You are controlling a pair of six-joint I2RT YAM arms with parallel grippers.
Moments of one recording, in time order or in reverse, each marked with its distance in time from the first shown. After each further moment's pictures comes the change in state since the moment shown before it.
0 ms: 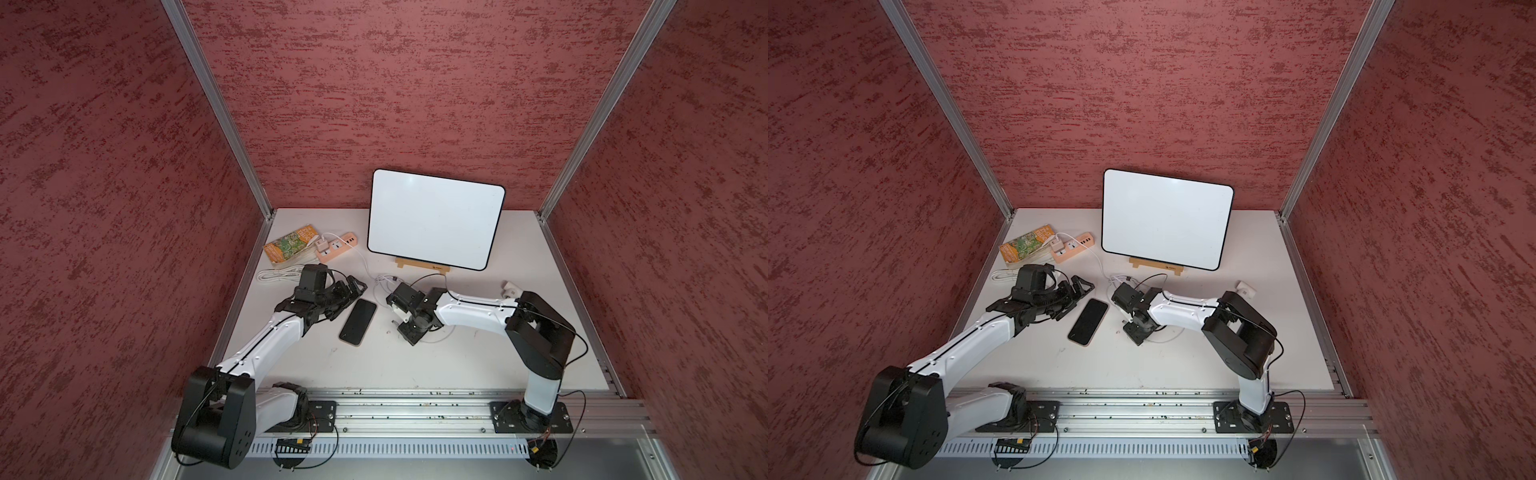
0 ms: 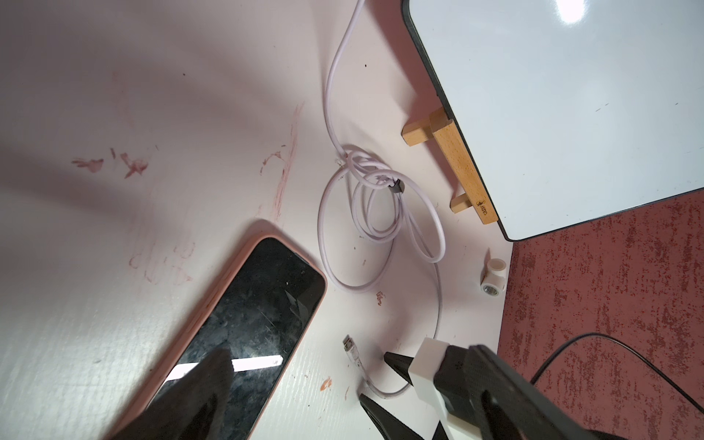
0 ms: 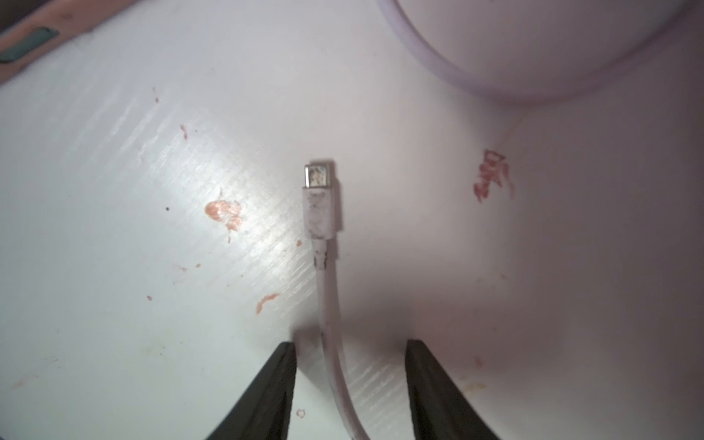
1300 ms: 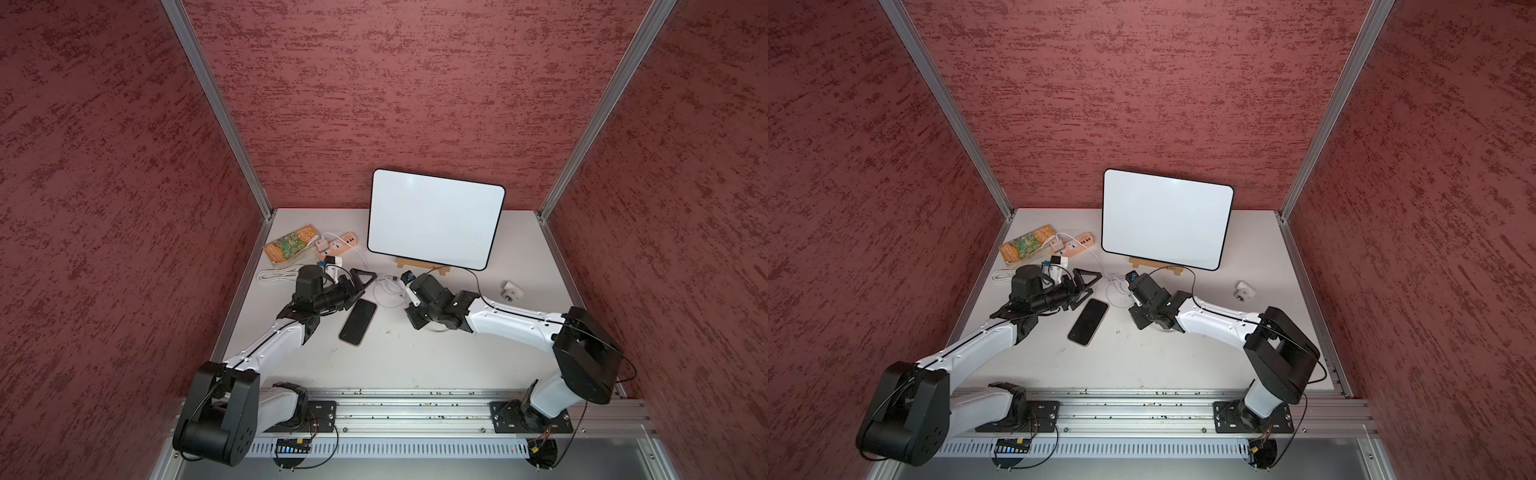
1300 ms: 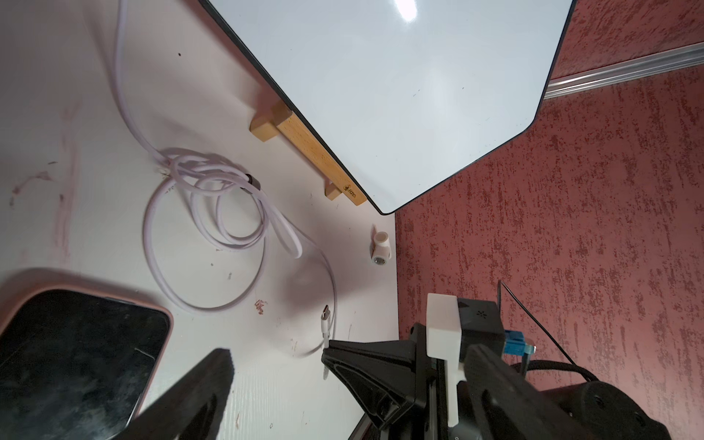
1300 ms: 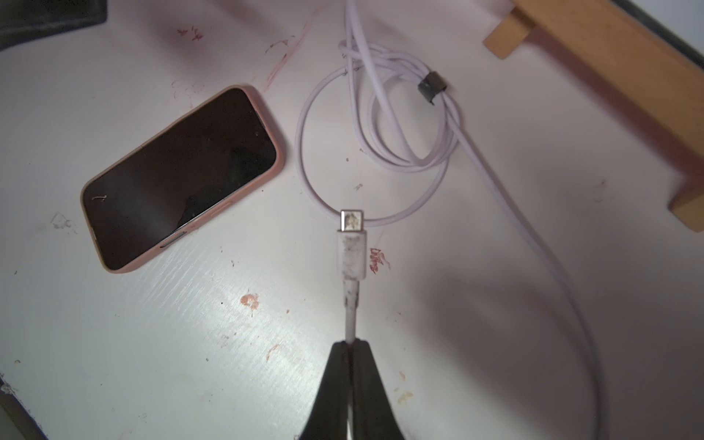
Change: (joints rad) left arm -0.004 0.013 -0.112 0.504 0.283 -0.165; right arm -0.071 -0.277 -0.206 0.341 0.045 0.118
